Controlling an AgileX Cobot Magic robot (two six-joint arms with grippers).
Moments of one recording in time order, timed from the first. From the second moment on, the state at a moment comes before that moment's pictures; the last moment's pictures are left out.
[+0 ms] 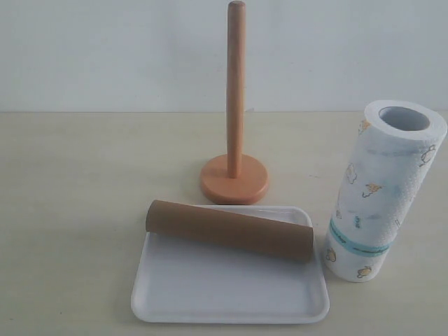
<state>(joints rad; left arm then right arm) -0.07 0.00 0.00 -0.04 0.34 0.09 0.10 0.00 0.00 0.02 0.32 0.11</state>
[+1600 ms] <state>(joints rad) -0.07 0.00 0.00 -0.04 0.34 0.09 0.10 0.58 -0.41 0.03 0.17 0.22</state>
